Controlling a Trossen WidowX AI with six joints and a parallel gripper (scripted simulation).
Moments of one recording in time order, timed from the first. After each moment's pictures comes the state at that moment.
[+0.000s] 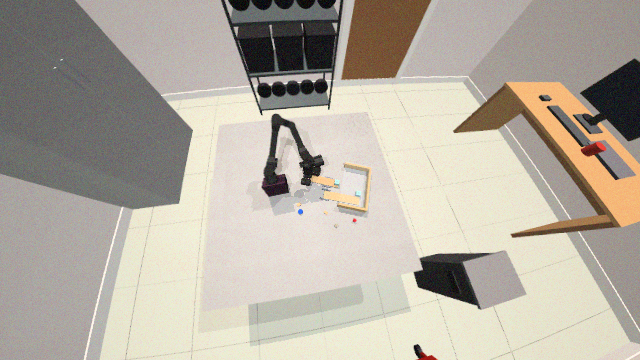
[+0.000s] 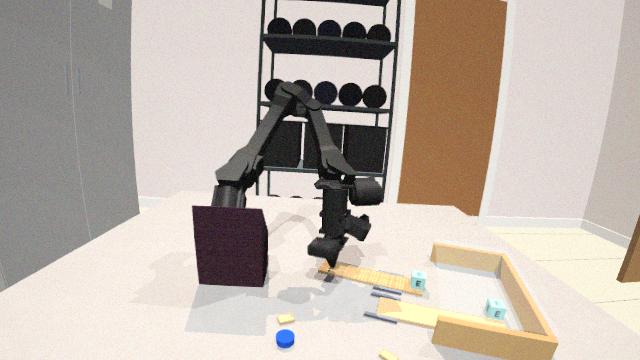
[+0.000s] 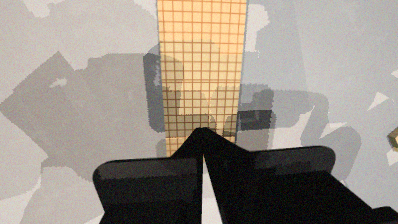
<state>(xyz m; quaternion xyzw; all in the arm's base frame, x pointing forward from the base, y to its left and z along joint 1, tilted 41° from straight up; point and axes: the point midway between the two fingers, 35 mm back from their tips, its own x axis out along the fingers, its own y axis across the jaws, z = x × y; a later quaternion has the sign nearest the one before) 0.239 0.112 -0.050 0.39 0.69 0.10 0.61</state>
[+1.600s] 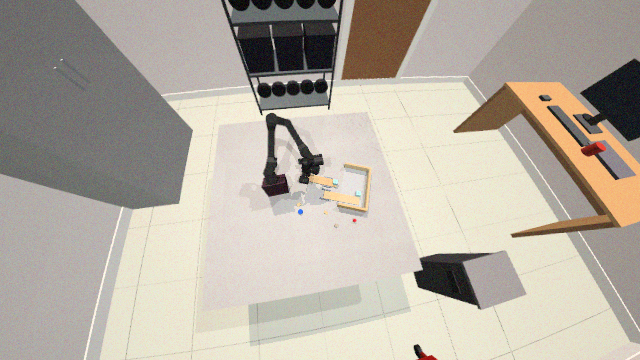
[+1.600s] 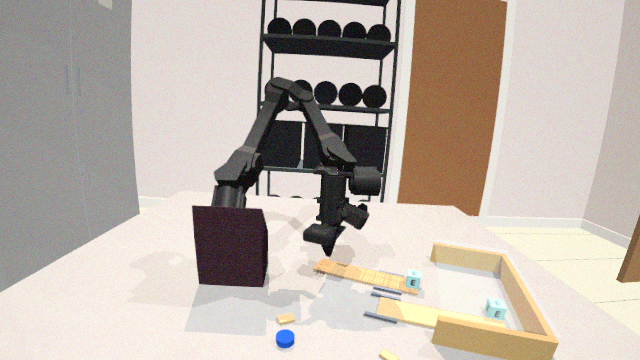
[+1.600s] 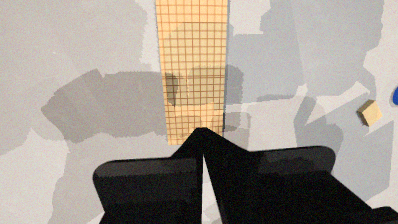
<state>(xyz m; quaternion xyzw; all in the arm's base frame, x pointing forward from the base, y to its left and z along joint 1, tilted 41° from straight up) 0.230 0.093 -0.026 0.38 0.70 0.10 0.60</state>
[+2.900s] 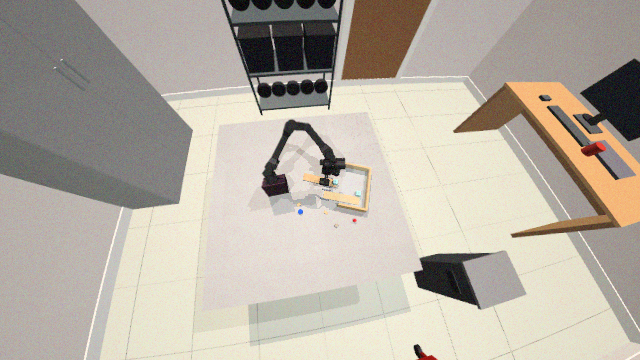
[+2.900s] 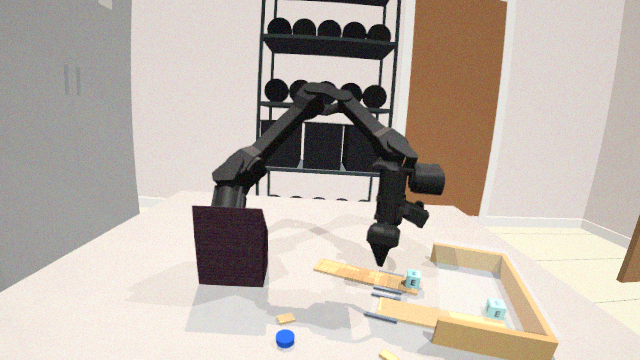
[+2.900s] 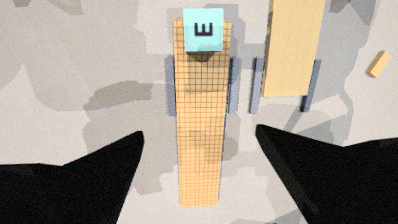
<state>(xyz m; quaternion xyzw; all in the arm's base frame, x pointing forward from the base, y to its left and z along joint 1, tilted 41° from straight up) 0.350 0.040 -0.036 0.38 0.69 0.11 0.60</state>
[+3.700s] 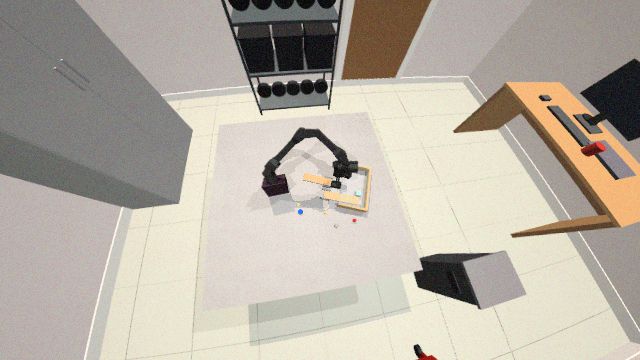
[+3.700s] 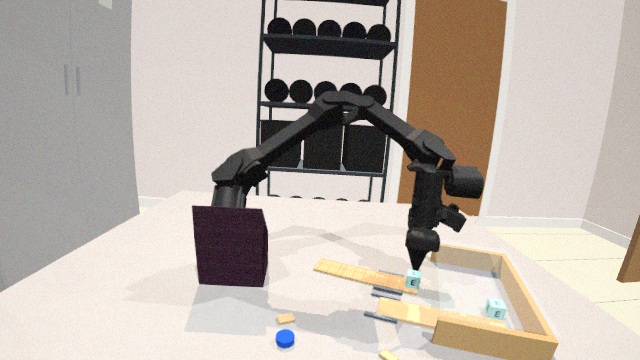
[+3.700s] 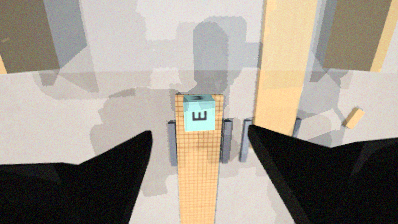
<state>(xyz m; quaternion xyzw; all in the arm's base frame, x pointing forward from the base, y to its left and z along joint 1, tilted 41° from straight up) 0.417 0.012 -0.052 0.38 0.69 0.11 0.61</state>
